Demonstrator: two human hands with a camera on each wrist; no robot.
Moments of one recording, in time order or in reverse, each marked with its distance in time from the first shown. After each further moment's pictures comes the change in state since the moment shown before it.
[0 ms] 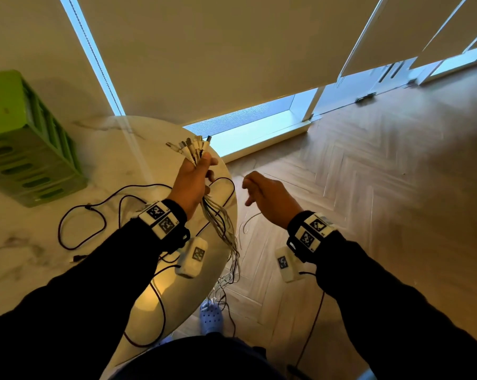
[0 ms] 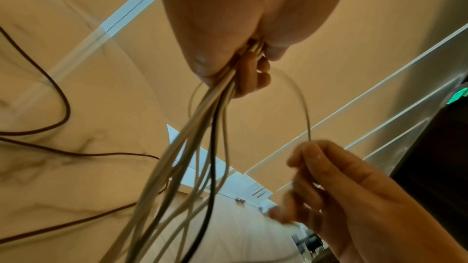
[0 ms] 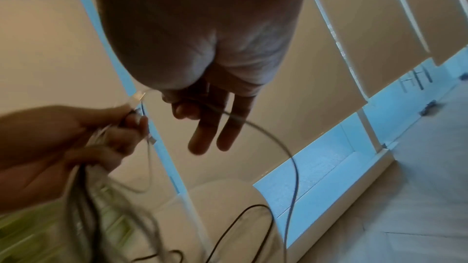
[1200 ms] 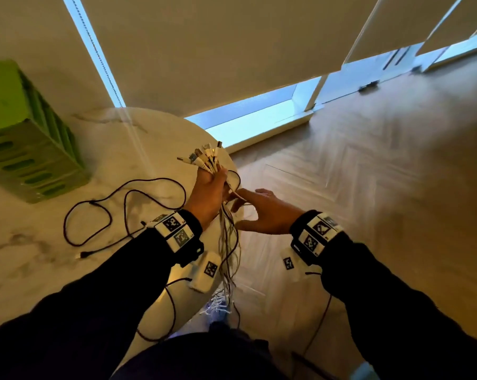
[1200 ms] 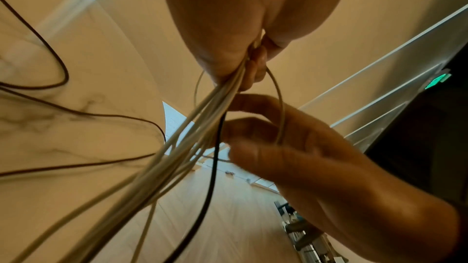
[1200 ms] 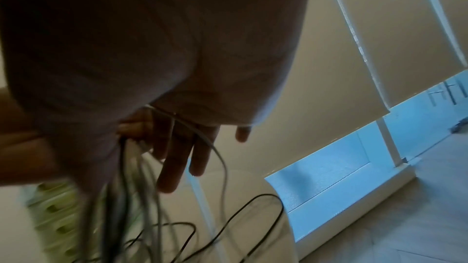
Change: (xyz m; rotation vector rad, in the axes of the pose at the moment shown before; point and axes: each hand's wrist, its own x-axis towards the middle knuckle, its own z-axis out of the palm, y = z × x) left_hand -0.012 -0.031 0.008 -0.078 -0.050 -0.055; right_hand -0.004 0.000 0.026 -0.125 -0.439 -0.082
